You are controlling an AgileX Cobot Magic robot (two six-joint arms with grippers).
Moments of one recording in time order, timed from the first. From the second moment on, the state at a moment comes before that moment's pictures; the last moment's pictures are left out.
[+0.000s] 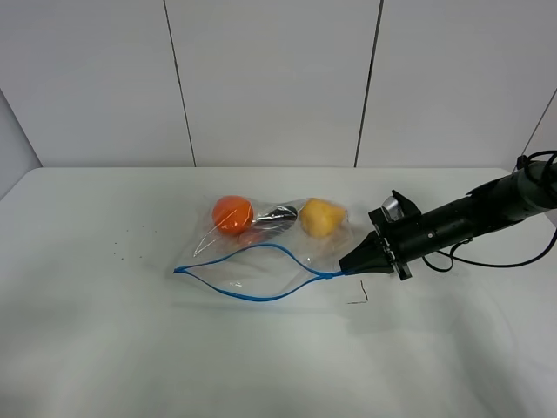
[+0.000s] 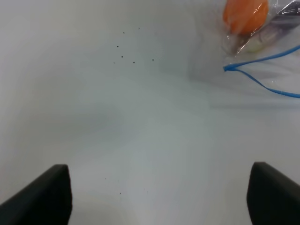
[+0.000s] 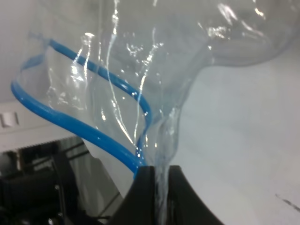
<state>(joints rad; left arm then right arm) -0.04 0.00 -0.50 0.01 1.05 0.02 -0.02 2.20 -1.14 1.22 1.21 -0.92</state>
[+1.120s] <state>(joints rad) -0.04 0.00 -0.50 0.01 1.05 0.02 -0.02 2.00 -1.14 1.35 1.21 -0.78</state>
